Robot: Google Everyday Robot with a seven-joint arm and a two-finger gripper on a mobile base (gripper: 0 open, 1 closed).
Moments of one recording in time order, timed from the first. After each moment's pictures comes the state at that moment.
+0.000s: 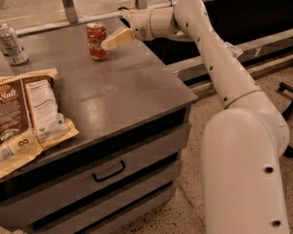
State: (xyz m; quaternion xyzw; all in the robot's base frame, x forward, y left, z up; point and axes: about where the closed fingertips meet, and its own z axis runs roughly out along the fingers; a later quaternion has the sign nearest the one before) arm 0.812 0.097 0.921 -0.50 0.60 0.32 0.54
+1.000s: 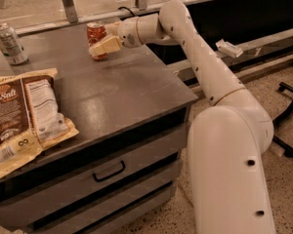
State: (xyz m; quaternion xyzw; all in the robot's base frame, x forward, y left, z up) arm 0.801 0.139 0.889 -0.52 0.61 0.35 0.49
